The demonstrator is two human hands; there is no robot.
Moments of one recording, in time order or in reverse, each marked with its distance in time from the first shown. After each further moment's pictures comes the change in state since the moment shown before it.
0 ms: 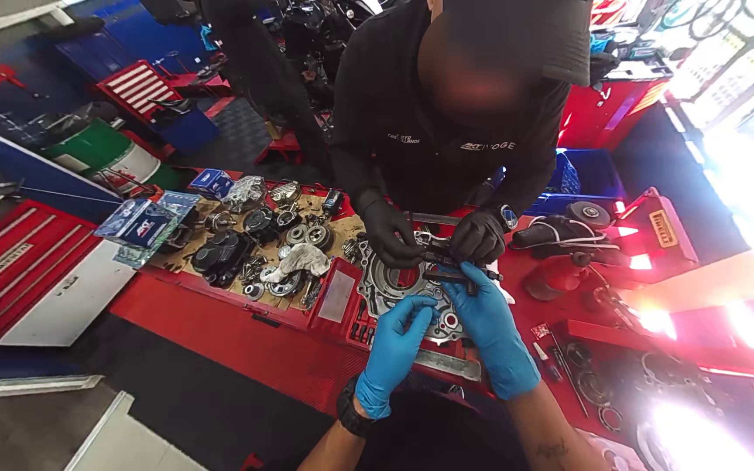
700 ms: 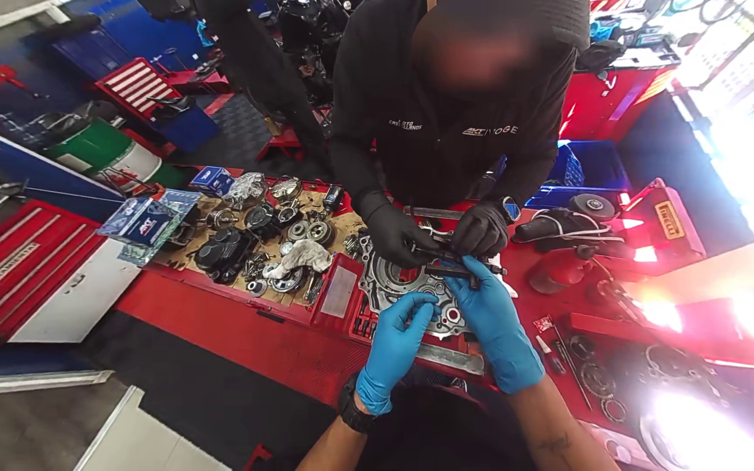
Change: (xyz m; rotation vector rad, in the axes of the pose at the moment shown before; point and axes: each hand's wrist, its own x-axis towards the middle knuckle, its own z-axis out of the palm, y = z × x) left_hand -0.002 -0.001 -0.002 0.004 -0.013 0.016; right_hand -0.001 -0.001 0.000 -0.011 0.006 -0.017
